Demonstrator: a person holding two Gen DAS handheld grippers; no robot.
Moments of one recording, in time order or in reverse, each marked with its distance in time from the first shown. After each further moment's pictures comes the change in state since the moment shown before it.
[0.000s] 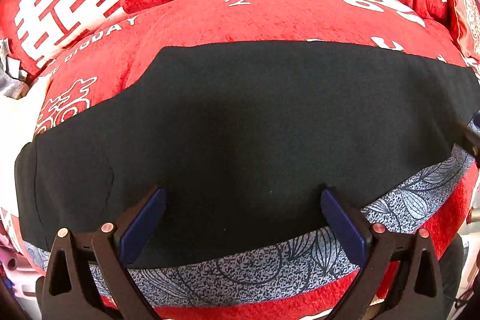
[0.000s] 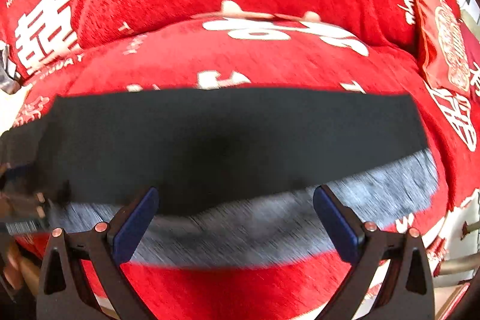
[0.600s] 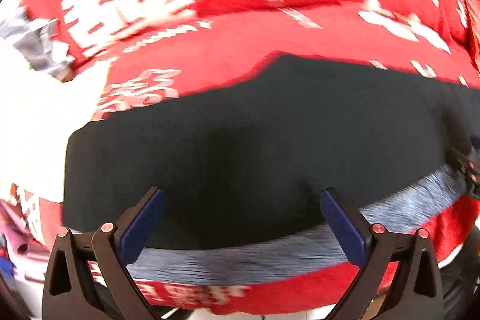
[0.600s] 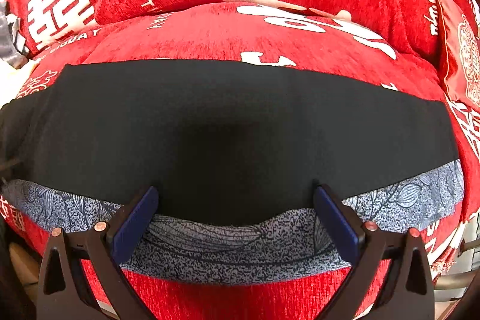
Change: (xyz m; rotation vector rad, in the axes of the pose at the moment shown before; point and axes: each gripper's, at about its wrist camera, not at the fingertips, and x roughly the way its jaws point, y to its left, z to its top) left arm -0.042 0.102 -0.031 -0.108 -0.115 0.132; right arm 0.016 0.029 -0.010 -0.069 0.027 0.007
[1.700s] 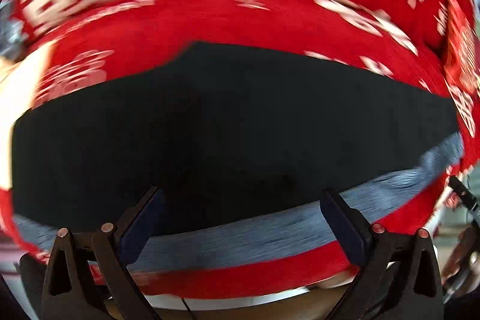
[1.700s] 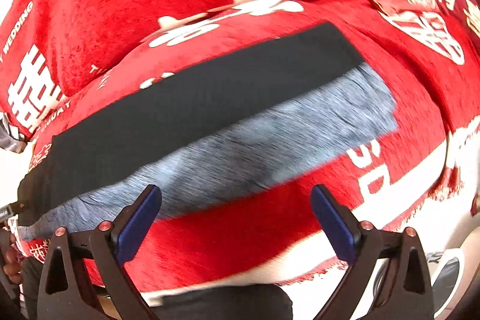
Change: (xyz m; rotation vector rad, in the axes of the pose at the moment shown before) left arm 0.012 -0.089 0.031 0.013 0.187 -0.270; right arm -0.048 -0.156 -0.077 0.425 -0.053 0.113
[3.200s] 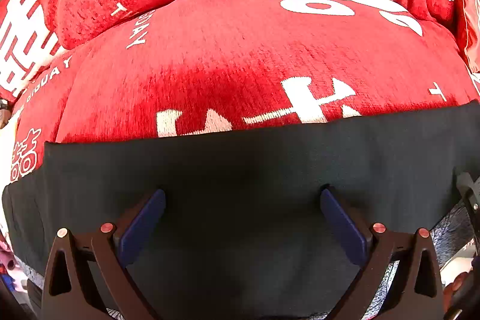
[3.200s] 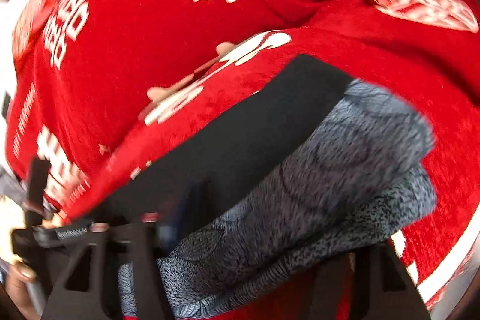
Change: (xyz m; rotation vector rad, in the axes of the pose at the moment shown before) left arm 0.078 -0.148 0.098 0.079 0.002 0.161; right arm 0.054 -0.052 0.066 0.104 -0.205 0.193
